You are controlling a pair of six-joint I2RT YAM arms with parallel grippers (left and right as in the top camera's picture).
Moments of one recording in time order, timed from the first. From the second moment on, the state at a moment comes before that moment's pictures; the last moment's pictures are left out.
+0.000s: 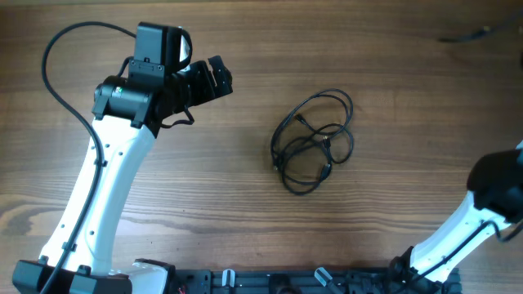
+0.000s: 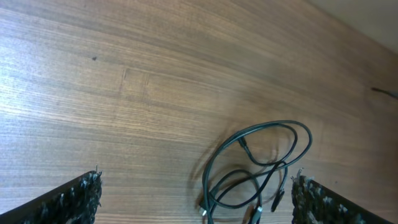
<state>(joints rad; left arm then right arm) -0.23 1.49 1.47 -0.92 0.15 -0.54 -0.50 2.15 2.38 -1.04 0.12 0.34</state>
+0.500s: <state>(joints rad) -0.23 1.49 1.47 -0.95 0.15 -0.54 -0.56 2.26 2.36 -0.89 0.04 0.44</state>
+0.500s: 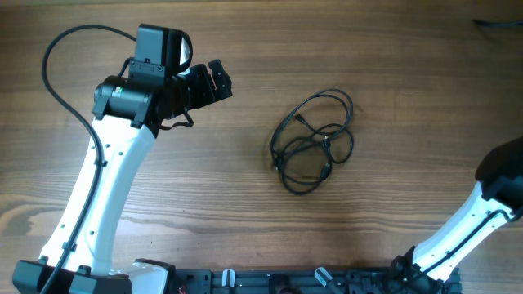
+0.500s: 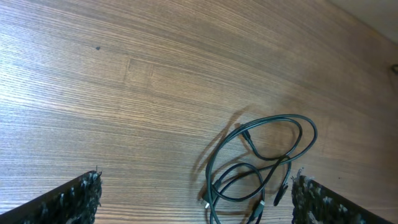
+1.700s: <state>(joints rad) -0.49 2.00 1.48 -0.72 0.27 -0.41 -0.15 2.06 2.29 -1.47 -0.35 0.18</state>
